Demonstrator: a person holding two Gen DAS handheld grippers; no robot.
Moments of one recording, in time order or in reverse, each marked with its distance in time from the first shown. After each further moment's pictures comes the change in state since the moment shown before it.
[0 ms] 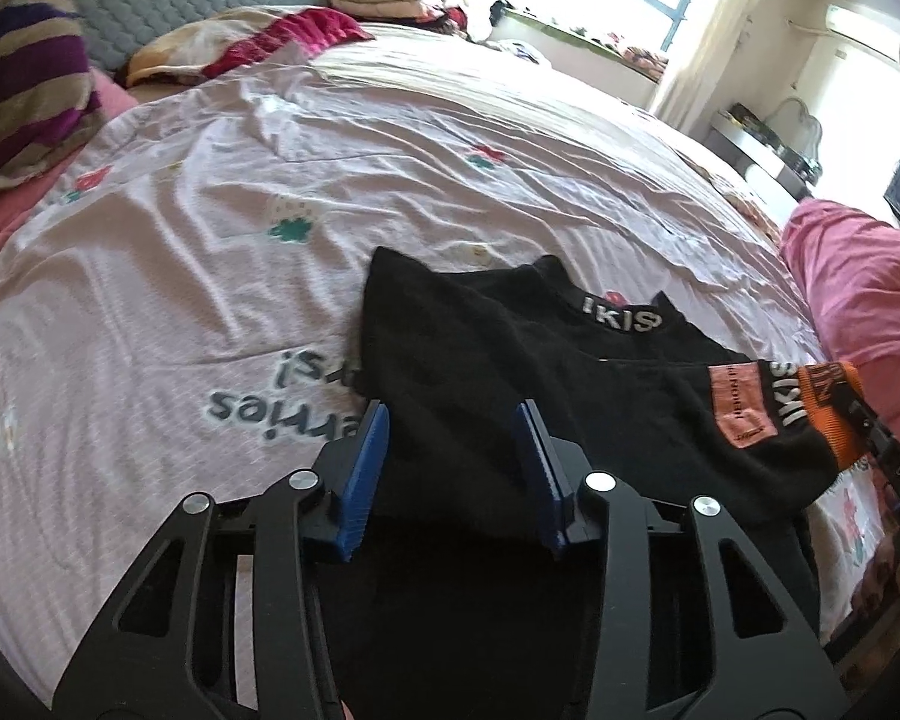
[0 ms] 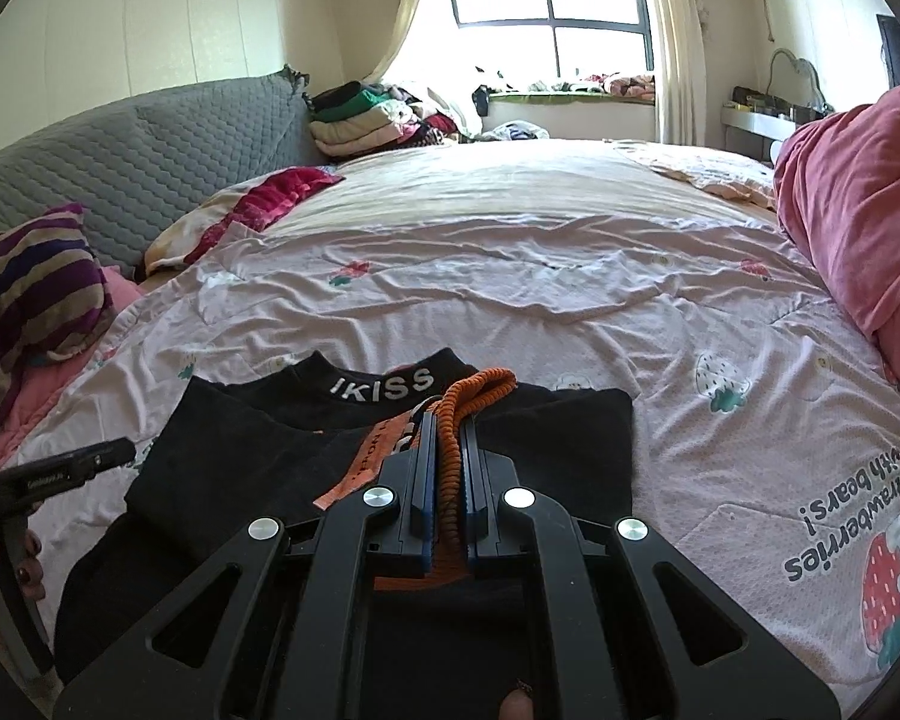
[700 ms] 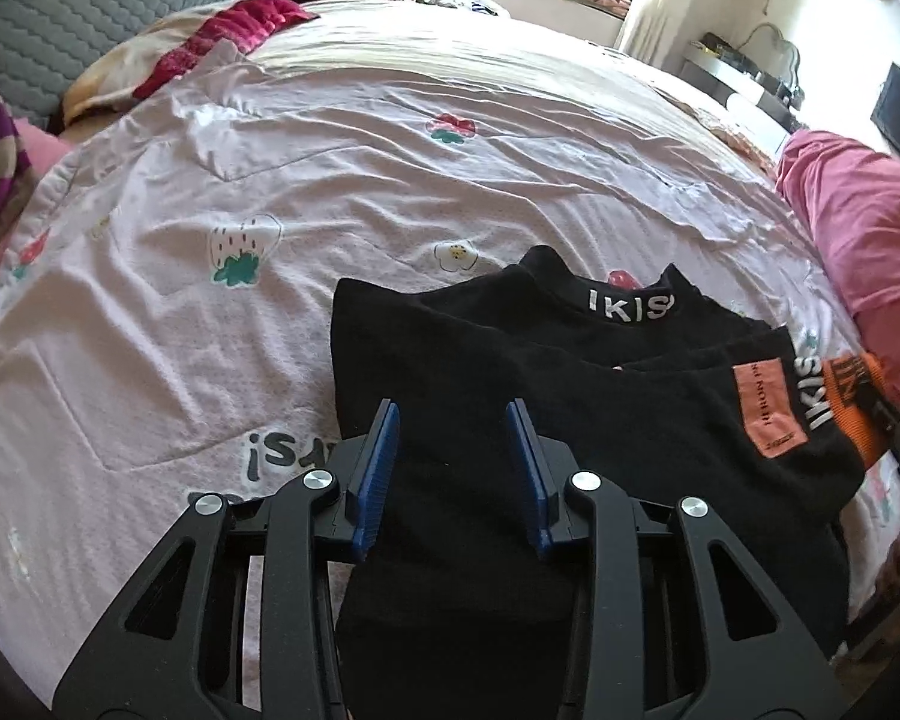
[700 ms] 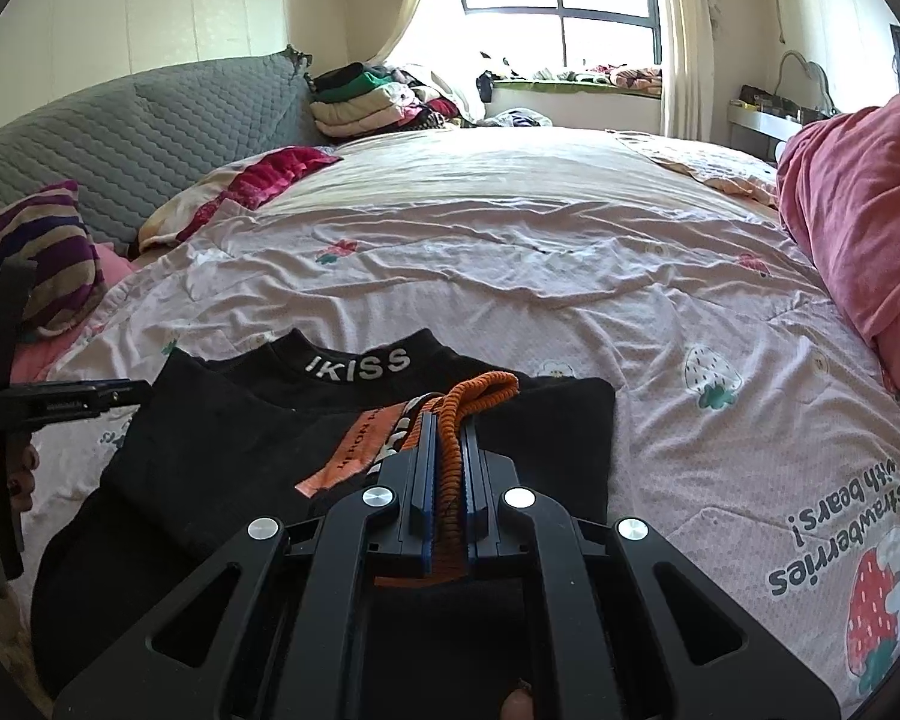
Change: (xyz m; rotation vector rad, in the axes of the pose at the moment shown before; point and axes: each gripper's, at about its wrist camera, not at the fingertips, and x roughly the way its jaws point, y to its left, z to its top) left arm 0.041 -0.009 0.035 0.134 0.105 -0.001; right arm 0.011 -0.013 -0.007 -0.033 0.035 -0.019
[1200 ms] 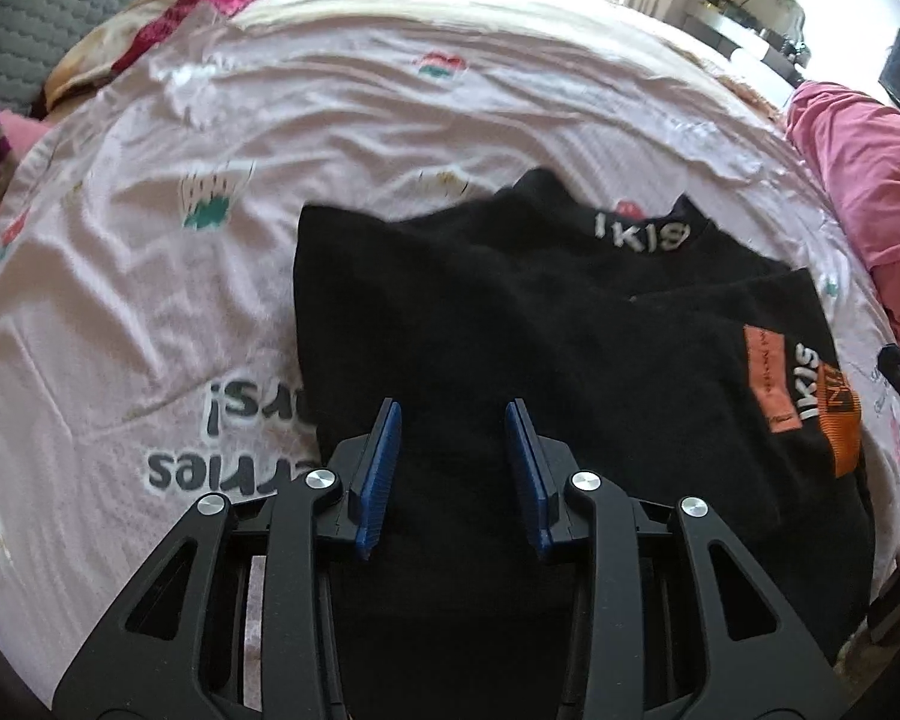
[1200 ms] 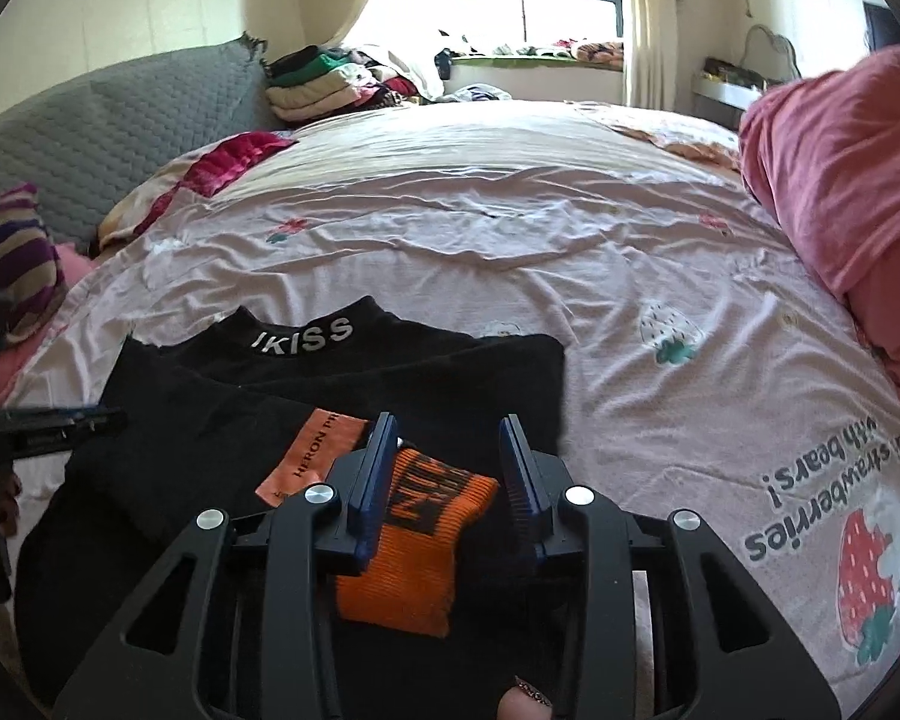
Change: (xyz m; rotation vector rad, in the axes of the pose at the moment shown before) left arm 0.030 -0.008 -0.017 0.035 0.118 0.026; right arm 0.005 -0.024 -0.013 0.065 0.057 -0.068
